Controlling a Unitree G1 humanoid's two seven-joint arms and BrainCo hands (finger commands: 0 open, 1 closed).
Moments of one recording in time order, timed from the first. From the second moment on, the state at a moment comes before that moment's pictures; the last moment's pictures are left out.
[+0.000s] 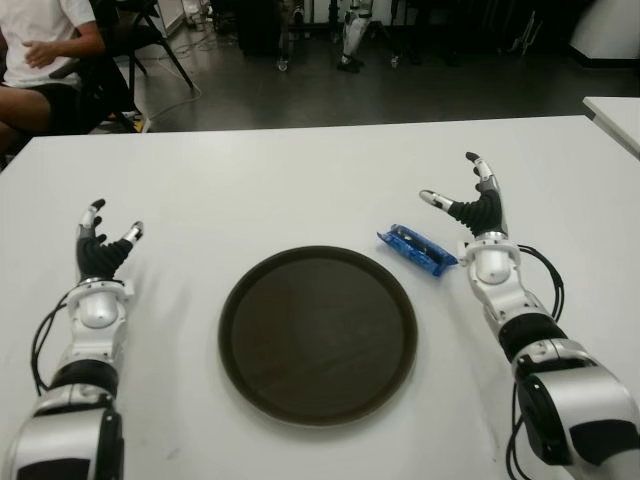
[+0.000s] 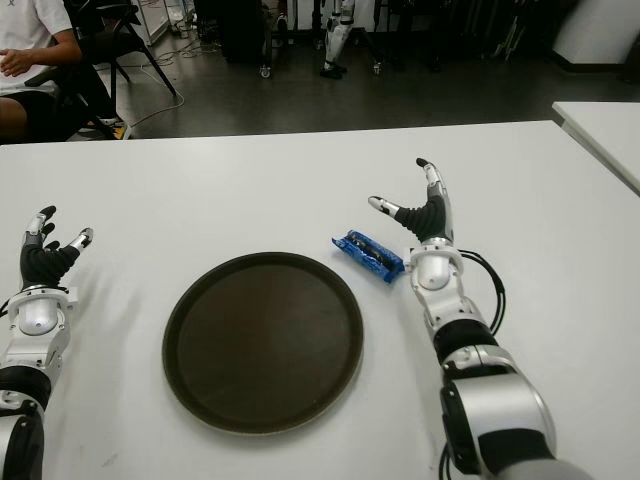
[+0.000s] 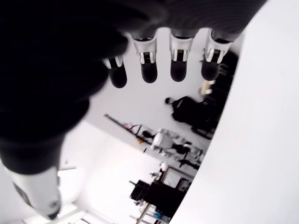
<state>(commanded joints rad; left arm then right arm) -0.51 0.36 0.17 1.12 0.06 -0.45 0.26 -0.64 -0.18 0.04 1.06 -0.25 -0.46 -0.35</state>
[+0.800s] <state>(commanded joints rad) -0.51 0.35 0.17 1.12 0.06 -0.46 0.26 -0.63 -0.21 0.09 1.04 -0.32 -0.46 -0.37</state>
